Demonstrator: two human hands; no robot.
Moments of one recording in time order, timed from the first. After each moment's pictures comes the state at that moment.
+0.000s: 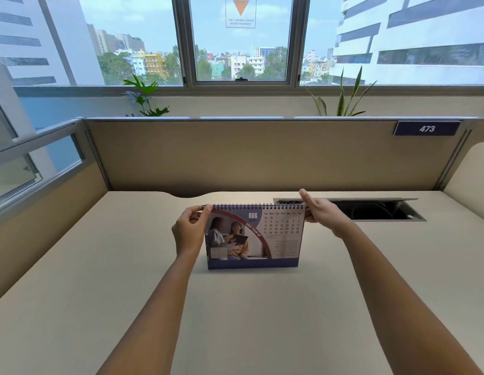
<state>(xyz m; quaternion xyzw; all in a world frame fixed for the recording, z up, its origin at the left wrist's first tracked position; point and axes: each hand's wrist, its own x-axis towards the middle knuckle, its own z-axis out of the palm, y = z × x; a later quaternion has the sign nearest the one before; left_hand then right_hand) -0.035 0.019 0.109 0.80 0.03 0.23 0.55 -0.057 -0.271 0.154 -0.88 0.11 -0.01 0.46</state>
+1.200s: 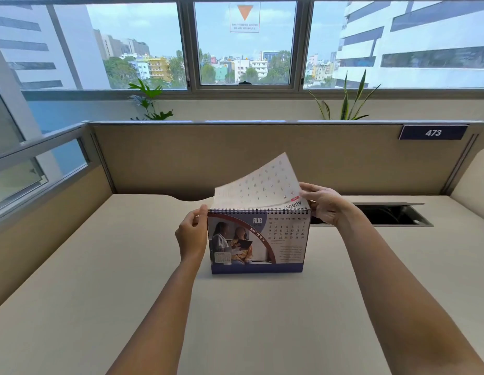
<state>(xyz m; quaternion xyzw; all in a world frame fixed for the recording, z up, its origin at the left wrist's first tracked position) -0.031 0.019 0.106 0.78 0.06 0.23 0.58 -0.032 -0.264 0.184 -0.64 0.14 0.02 0.75</state>
